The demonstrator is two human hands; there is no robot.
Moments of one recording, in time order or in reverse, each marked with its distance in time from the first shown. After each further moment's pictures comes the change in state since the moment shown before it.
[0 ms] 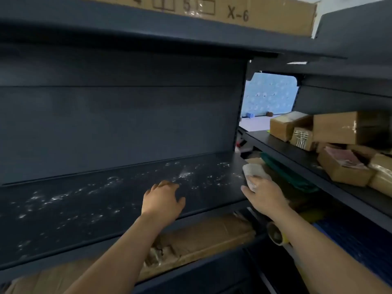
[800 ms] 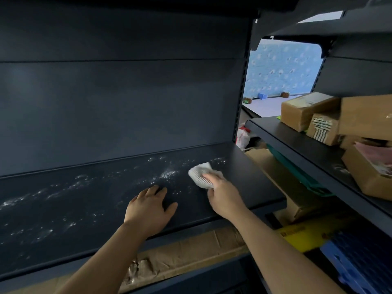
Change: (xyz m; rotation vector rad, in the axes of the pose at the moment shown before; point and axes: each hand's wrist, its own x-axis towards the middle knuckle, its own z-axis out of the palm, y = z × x) left_hand 0.070 0.009 0.066 0.163 -0.127 -0.120; right_hand 0.083 -0.010 0.096 0.378 -0.148 -0.273
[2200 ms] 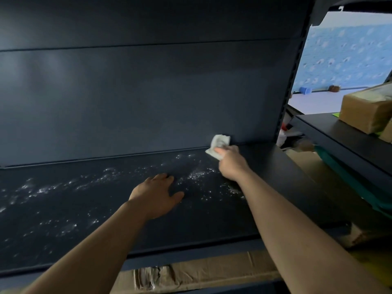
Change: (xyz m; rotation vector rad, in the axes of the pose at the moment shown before) left_hand 0.046 -0.048 -0.020 0.074 -0.102 -0.090; right_hand 0.140 -0.008 0.042 -0.090 -0.128 0.132
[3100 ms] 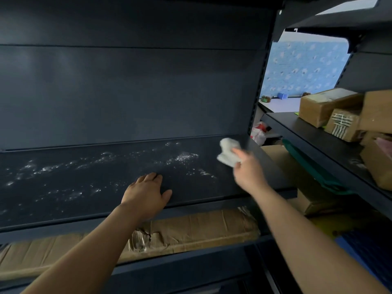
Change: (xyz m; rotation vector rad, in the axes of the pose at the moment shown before) left_hand -0.087 0.016 0.020 -0.026 0.108 0.020; right_hand -0.146 0.033 -0.054 0.117 0.283 -0.016
